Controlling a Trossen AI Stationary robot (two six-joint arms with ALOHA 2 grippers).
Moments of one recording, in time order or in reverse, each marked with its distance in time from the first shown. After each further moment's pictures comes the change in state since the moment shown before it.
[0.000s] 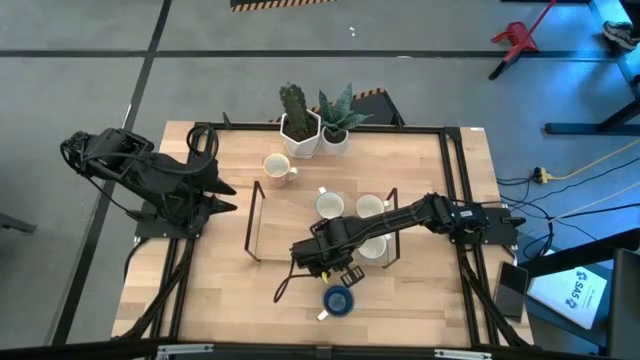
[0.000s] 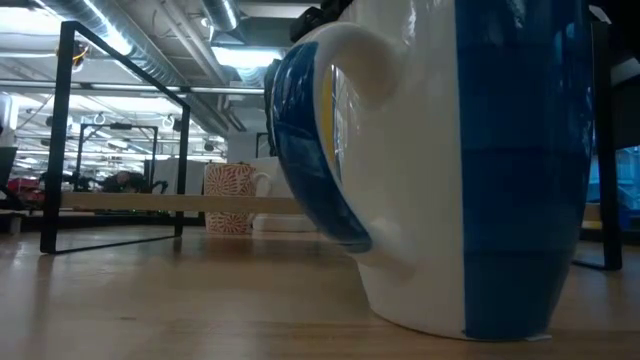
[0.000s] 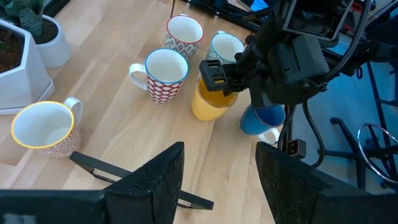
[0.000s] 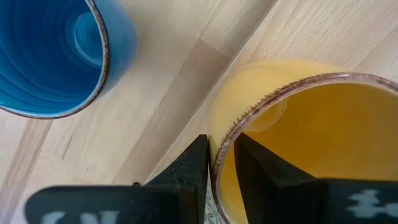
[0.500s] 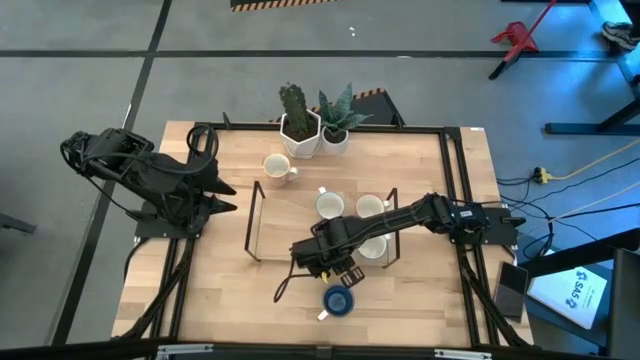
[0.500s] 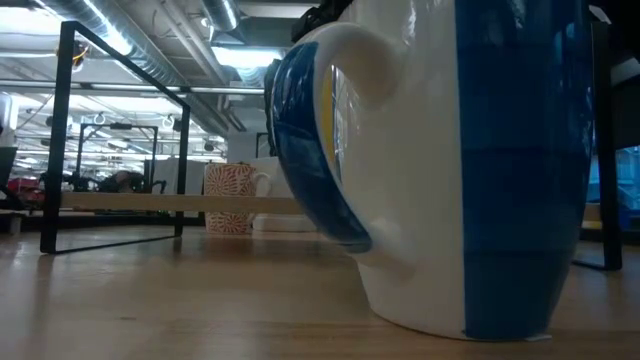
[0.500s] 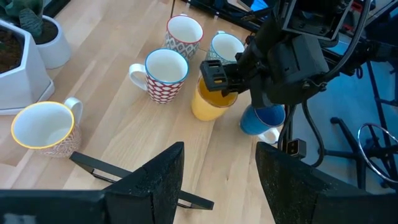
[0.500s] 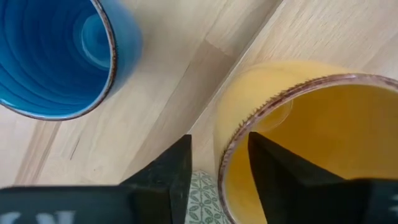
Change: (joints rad) left arm 0.000 0.000 0.000 0.000 0.000 0.002; right arm 0.000 0.000 0.001 -0.003 -0.027 0.013
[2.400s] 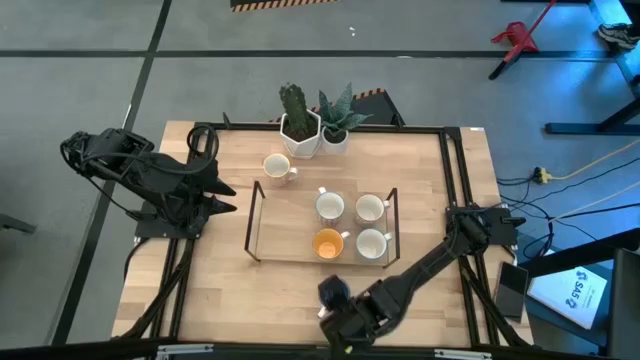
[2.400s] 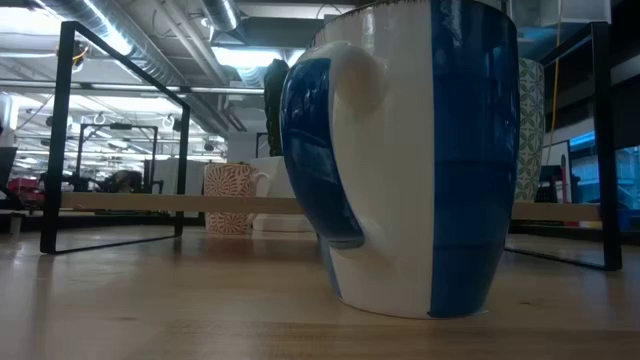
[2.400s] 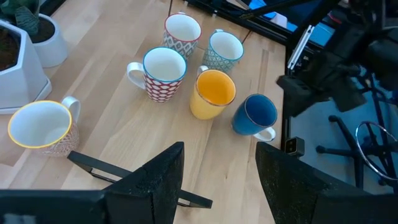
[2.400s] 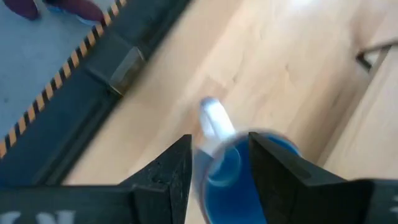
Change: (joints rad) left arm 0.000 0.000 0.000 0.000 0.010 0.001; right arm 0.346 -0.138 -0.266 0.519 0.221 0.233
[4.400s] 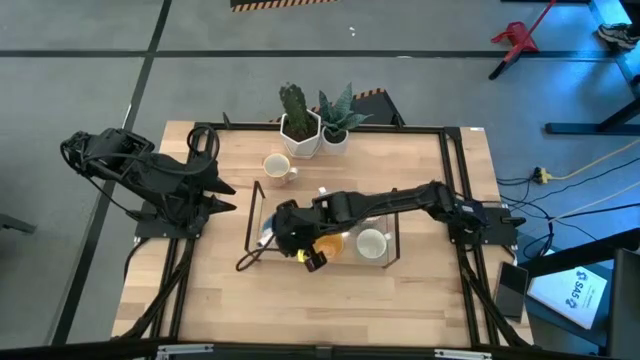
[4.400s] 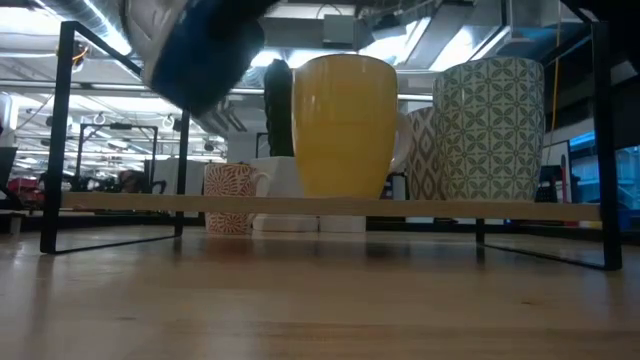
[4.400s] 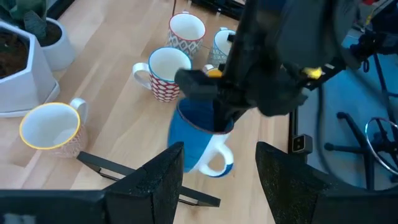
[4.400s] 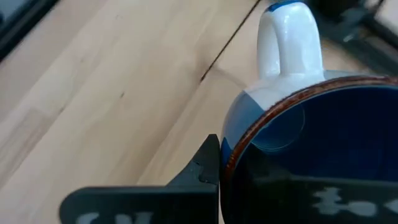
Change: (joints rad) left arm 0.000 0.000 0.000 -0.016 -0.013 0.026; right arm -0.440 0.076 0.243 0.024 -0.204 -0.366
